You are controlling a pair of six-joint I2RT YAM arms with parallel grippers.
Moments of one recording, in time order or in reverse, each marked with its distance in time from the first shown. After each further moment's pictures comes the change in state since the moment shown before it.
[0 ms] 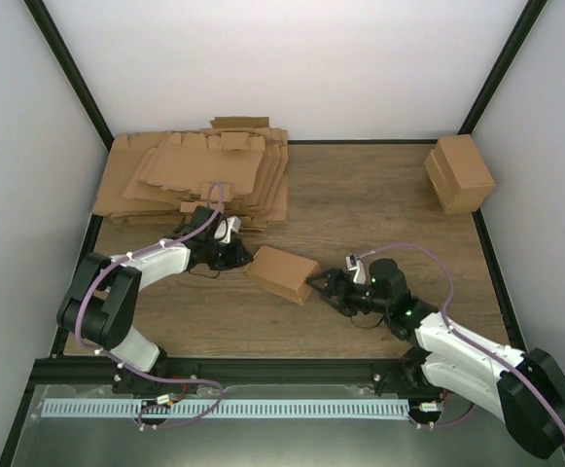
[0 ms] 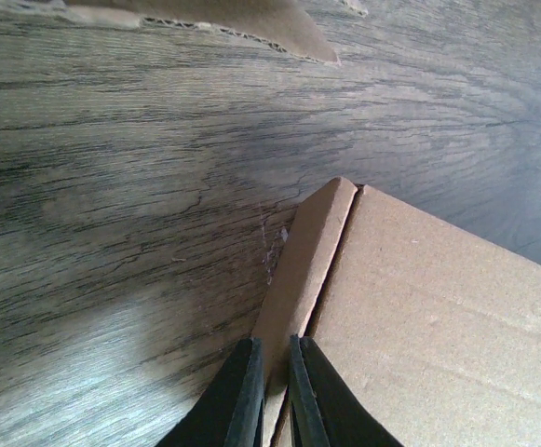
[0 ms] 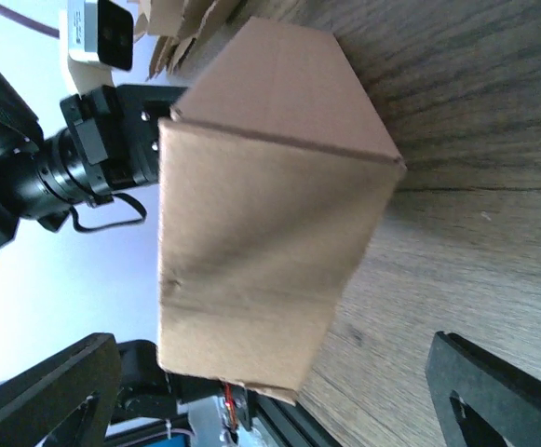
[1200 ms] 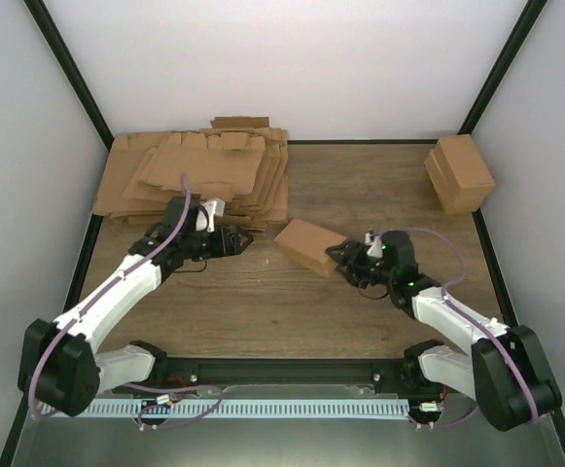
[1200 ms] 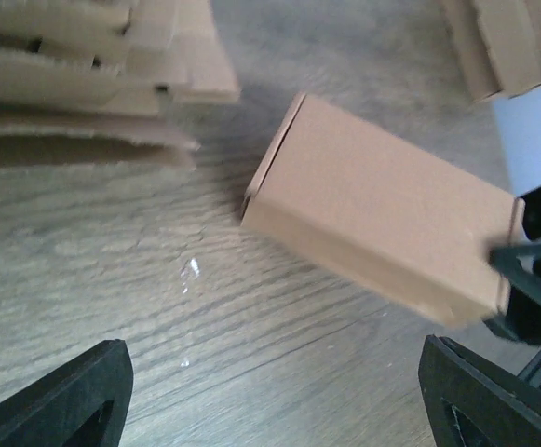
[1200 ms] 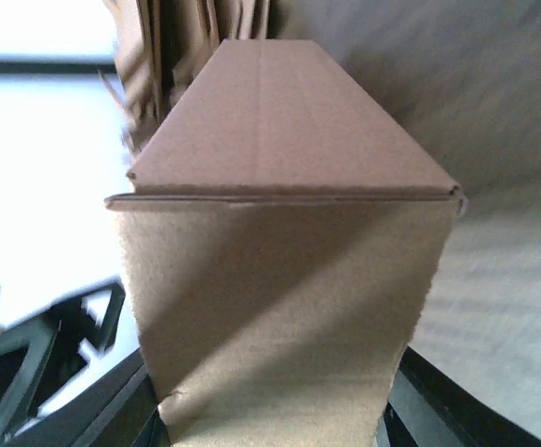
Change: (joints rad) left arm -0.003 -0.344 0.030 -0.172 -0.075 -0.014; right arm -0.194 0.219 0.172 -0.031 -0.019 0.053
